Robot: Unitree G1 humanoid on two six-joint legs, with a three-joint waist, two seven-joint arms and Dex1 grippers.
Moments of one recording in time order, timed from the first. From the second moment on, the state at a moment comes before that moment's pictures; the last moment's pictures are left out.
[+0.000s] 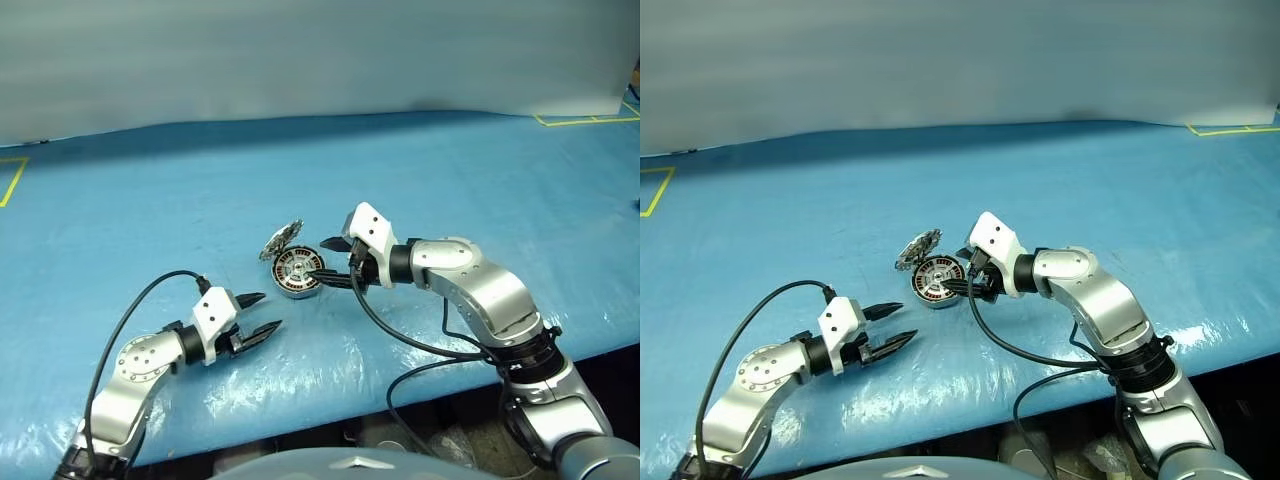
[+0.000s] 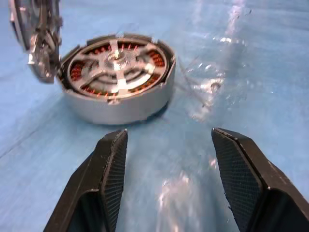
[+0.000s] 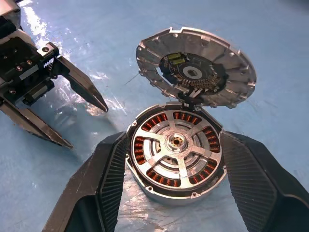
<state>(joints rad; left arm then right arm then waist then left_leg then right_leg) 0.19 0.59 -0.08 -0.27 -0.23 0.14 -0.79 -0.47 -0.50 0.29 -0.35 0.33 0.81 0.79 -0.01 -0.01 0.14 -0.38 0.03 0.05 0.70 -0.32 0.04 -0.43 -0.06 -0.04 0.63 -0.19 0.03</state>
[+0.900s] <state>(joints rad) 0.13 0.51 -0.03 -0.29 -0.26 0.15 -0.70 -0.38 -0.24 0.34 -0.13 0.24 0.62 0.62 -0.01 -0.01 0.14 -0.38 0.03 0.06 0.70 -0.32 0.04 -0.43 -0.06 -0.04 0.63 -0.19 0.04</state>
